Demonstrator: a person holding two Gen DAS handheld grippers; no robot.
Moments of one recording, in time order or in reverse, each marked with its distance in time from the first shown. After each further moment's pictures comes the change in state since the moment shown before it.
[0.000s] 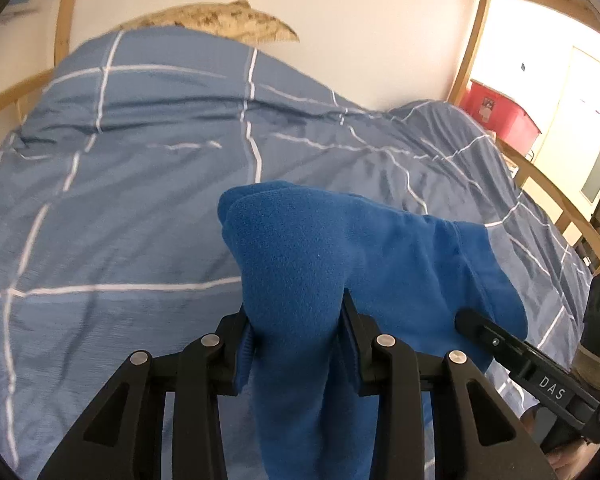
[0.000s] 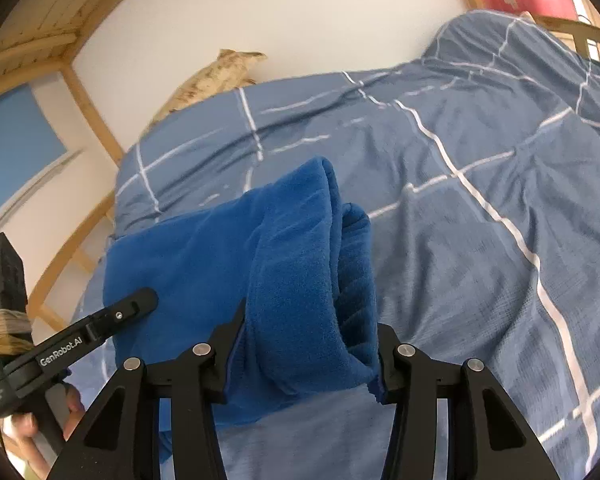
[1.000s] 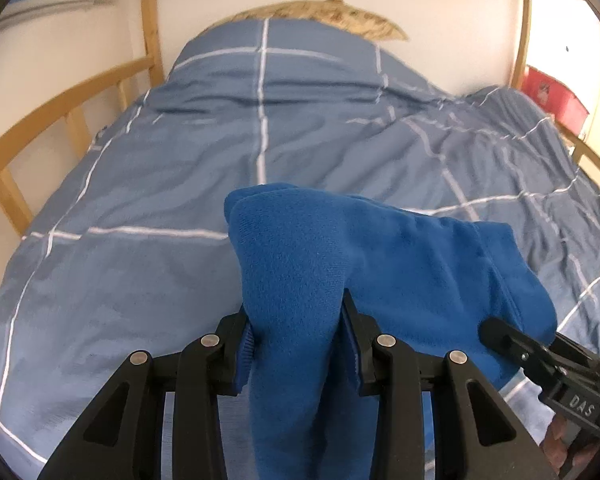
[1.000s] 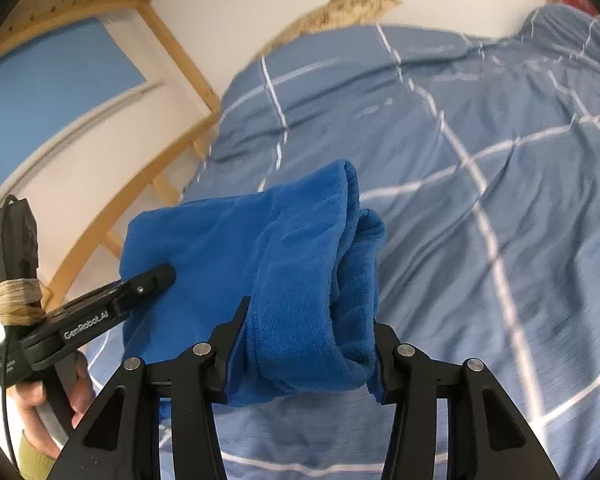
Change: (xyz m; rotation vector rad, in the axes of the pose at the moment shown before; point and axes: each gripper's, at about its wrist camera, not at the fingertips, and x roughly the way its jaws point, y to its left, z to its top) left arm -0.124 0.217 -0.065 0.029 0.075 0.256; right arm 0.026 0.226 -0.129 -0.084 0.144 0.185
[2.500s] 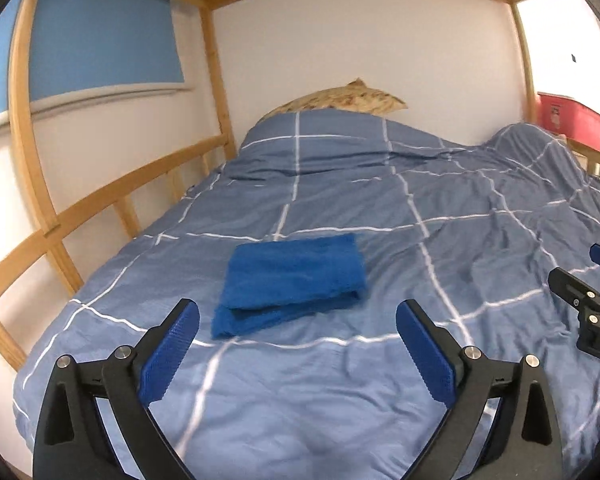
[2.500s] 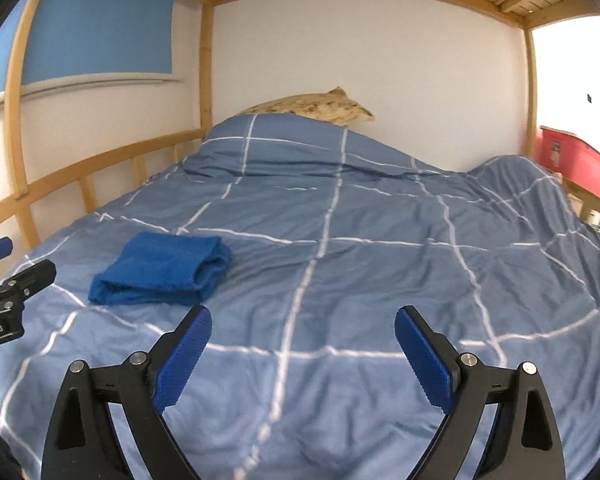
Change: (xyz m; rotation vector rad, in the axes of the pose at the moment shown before) left arm -0.209 -0.179 -0.136 -0.026 -0.302 0.291; right arm -0.240 -0.038 -0.047 -0.424 -0.222 -0.315
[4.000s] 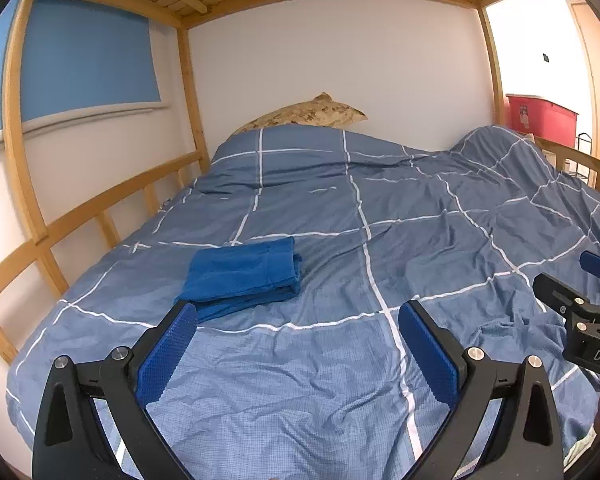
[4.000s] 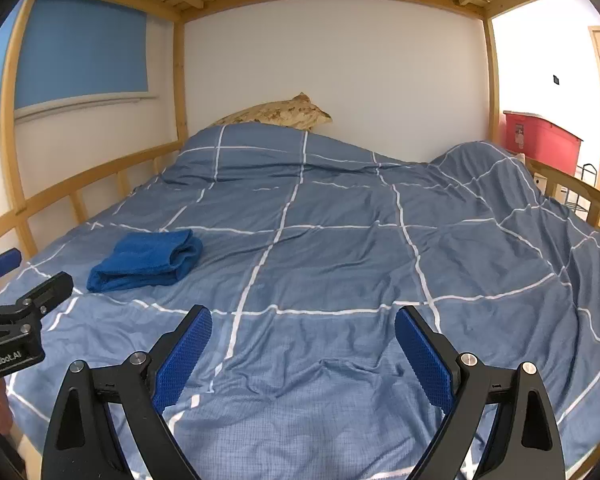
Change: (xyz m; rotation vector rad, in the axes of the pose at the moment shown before) left arm -0.059 -0.074 -0.011 0.024 -0.046 -0.045; right arm -0.076 -0.058 -0.033 0.068 -0.014 -0.045
